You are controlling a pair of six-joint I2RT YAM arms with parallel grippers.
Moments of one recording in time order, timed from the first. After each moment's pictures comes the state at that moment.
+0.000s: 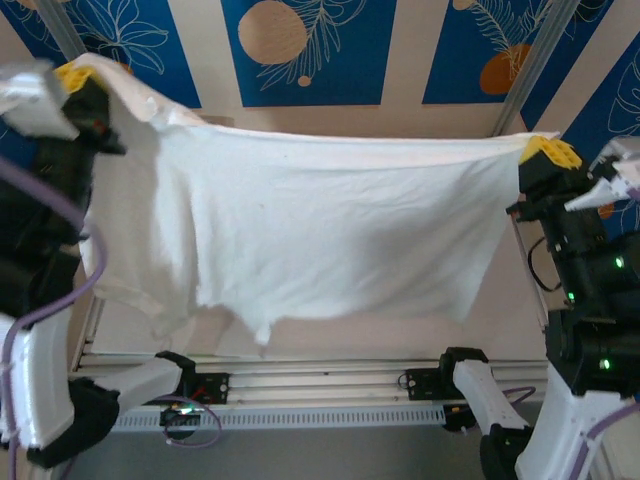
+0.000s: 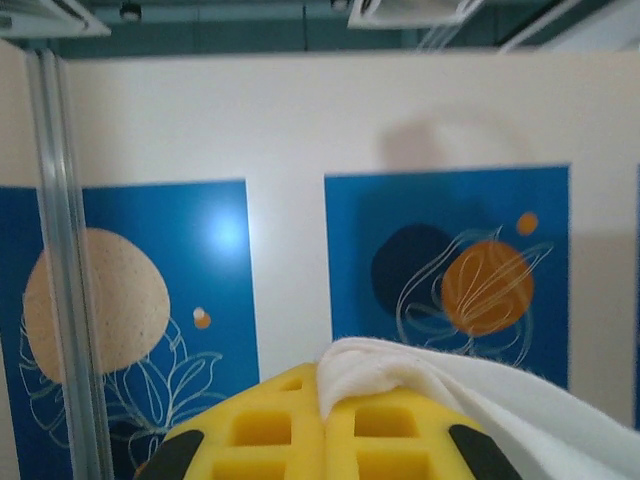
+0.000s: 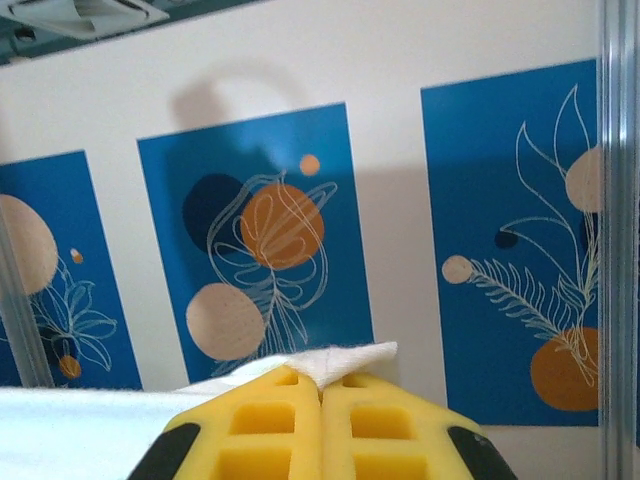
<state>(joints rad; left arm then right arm) -0.35 1.16 2.00 -0.50 -0.26 0.16 -0.10 0.82 1.71 -0.64 -0.24 0.21</state>
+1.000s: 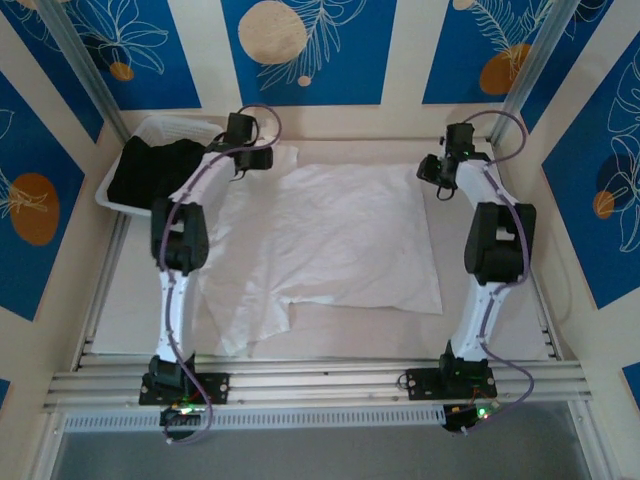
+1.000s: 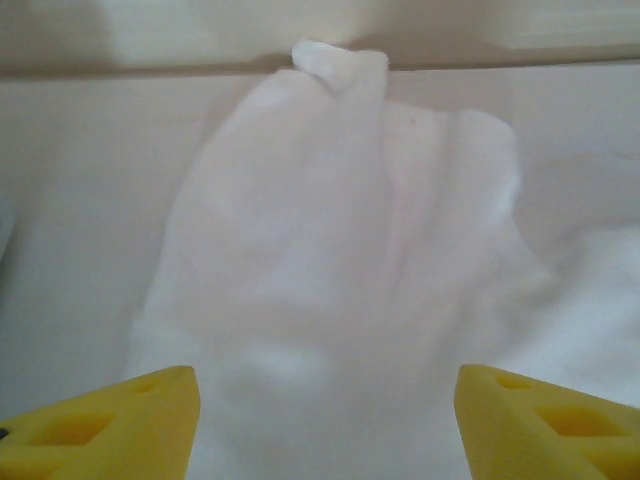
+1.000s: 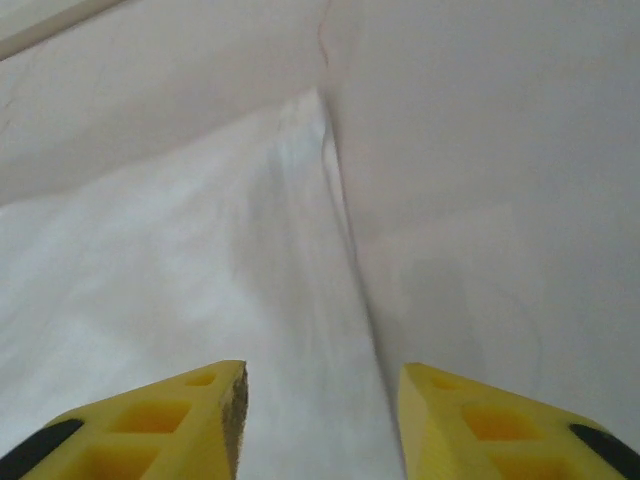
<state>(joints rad) -0.23 2.23 1.94 -0.51 -0.03 -0.17 -0.06 1.97 1.58 -0.56 -0.11 0.30</state>
